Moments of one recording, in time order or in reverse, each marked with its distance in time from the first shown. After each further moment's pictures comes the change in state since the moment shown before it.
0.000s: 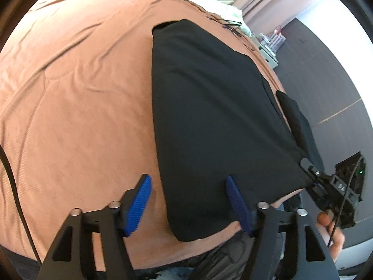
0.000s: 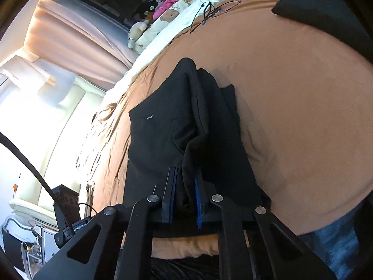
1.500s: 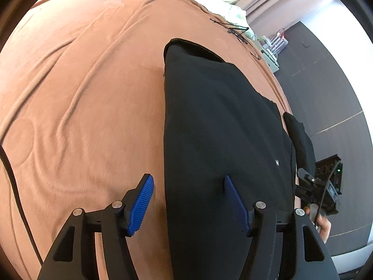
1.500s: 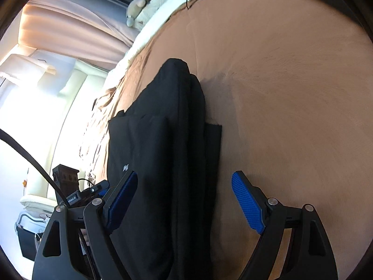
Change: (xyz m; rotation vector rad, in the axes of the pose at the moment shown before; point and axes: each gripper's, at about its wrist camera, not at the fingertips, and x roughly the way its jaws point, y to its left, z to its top) left arm 0.058 0.015 0.118 -0.017 0.025 -0.025; right arm 0.079 -0.057 0.142 -0.007 0.224 0.091
